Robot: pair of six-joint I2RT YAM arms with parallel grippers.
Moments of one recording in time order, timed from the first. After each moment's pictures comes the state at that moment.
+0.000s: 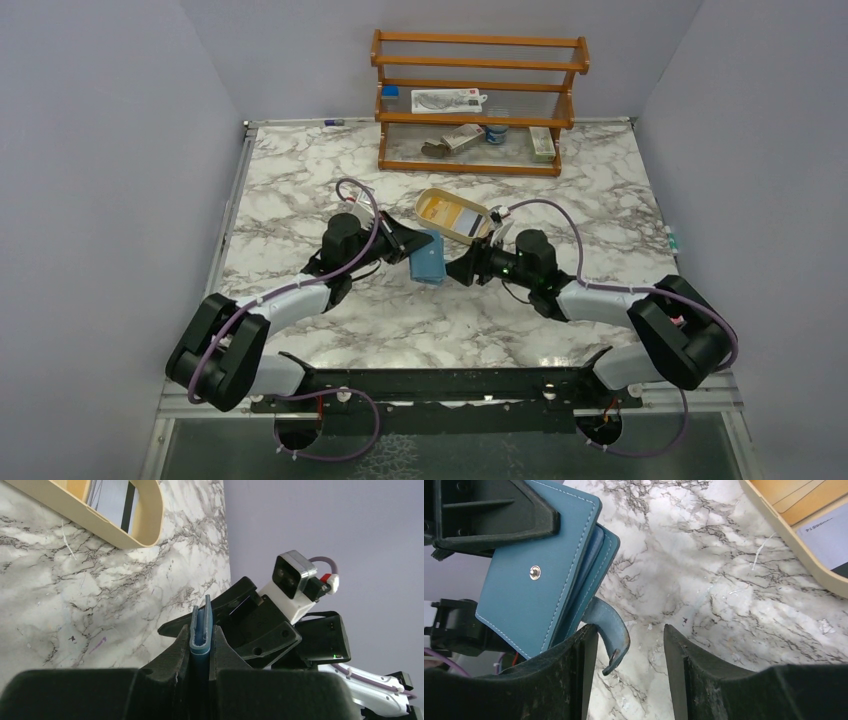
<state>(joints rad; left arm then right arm) -0.49 1.32 0.51 0.61 0.43 -1.19 0.64 1.40 0.44 0.69 -0.38 0.55</state>
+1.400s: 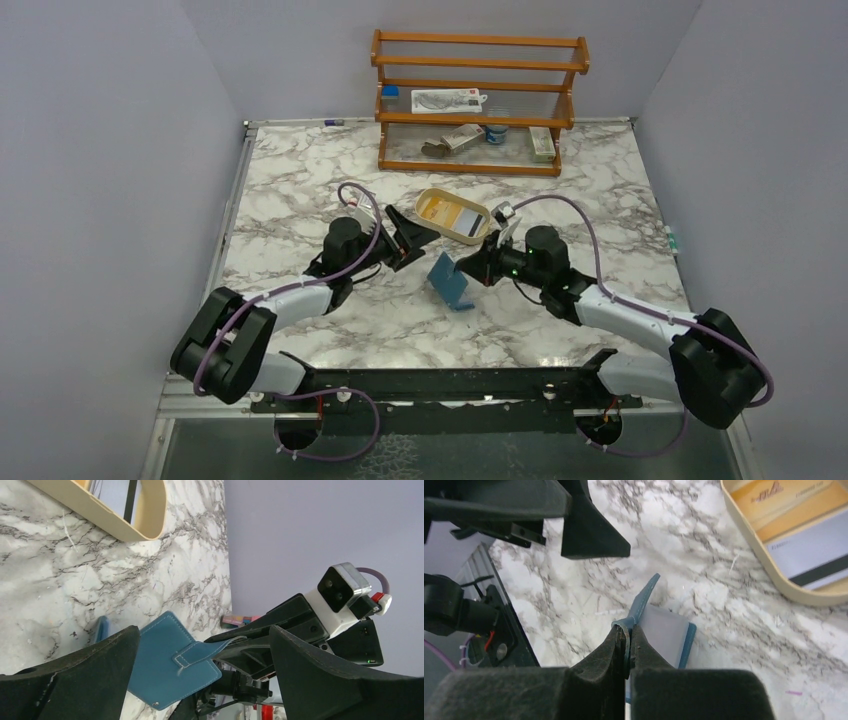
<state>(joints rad) -0.49 1.34 0.47 0.67 0.44 -1.21 0.64 1.19 0.50 0.41 -0.35 0.37</state>
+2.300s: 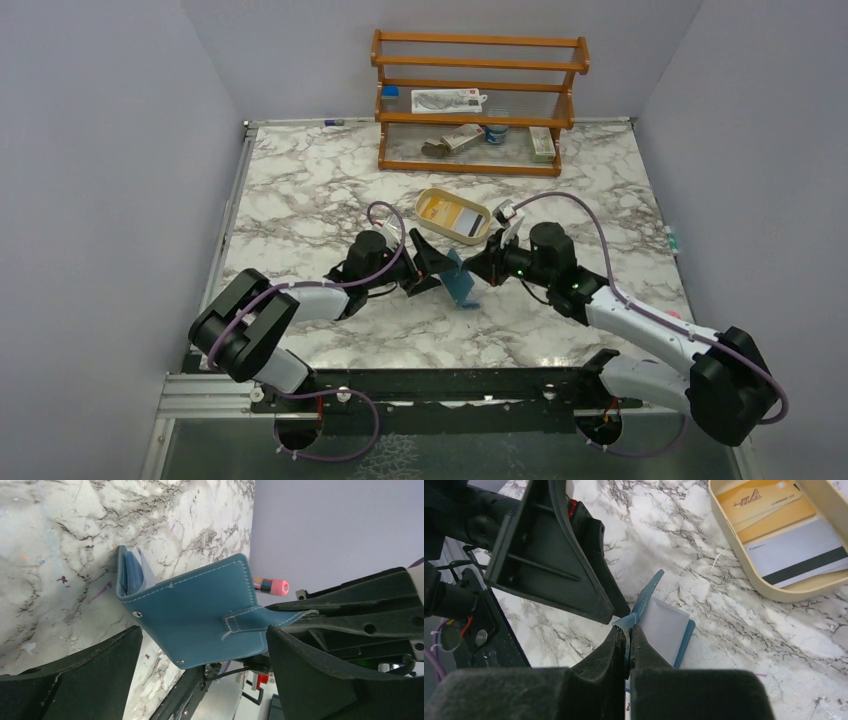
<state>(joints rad) -0.62 1.47 0.44 0.68 0.45 -1.24 0.64 1.10 0.52 0.23 -0.33 0.26</state>
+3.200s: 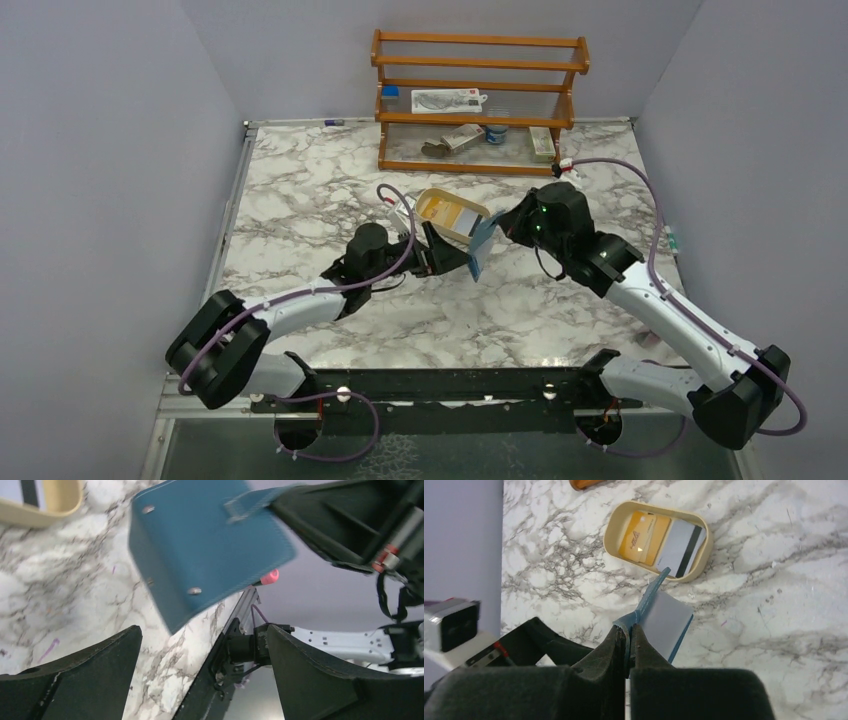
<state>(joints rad) -0.69 1.36 0.54 0.63 0.42 -1.02 0.64 1.07 0.98 -0.38 0.25 0.73</state>
